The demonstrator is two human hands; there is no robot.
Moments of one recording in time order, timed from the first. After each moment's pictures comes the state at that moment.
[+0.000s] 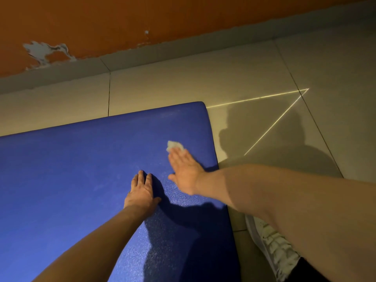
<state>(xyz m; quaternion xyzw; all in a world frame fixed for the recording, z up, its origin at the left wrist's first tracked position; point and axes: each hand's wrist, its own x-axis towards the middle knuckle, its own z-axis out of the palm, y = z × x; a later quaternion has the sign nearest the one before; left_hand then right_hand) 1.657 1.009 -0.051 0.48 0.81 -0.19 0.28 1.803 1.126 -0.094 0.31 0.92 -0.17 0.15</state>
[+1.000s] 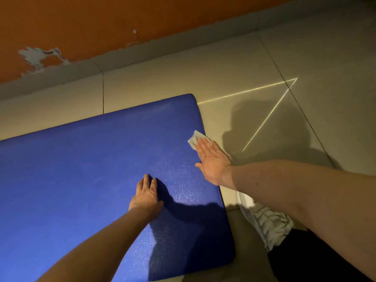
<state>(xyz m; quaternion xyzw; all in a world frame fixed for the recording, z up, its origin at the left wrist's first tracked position) 1.696 0.969 -0.047 0.50 0.78 -0.22 0.29 1.906 1.117 -0.092 0.41 0.89 -0.09 0.18</state>
